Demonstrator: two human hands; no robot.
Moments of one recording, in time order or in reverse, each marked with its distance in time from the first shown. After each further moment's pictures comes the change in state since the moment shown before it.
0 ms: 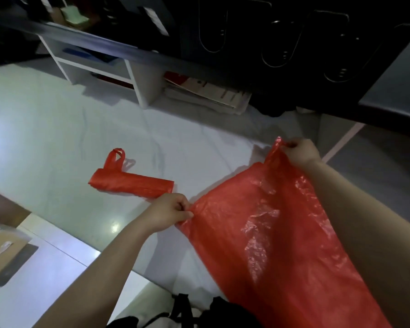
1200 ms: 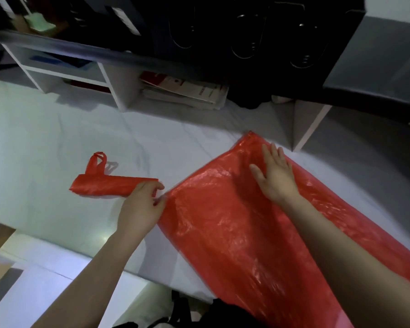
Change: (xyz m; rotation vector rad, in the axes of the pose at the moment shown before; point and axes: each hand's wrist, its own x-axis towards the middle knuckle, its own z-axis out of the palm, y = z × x) left_hand -0.014 -0.006 0.000 0.350 0.501 0.134; right_hand -0.102 0.028 0.029 -0.240 0.030 -0.212
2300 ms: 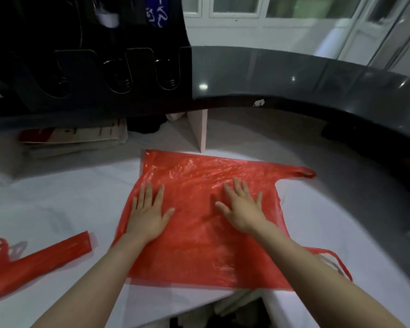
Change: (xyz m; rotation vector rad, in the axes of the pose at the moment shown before) left_hand 0.051 0.070 0.108 0.415 -0.414 0.594; right_hand -0.136 0.024 -0.012 -0.066 -0.012 0.432
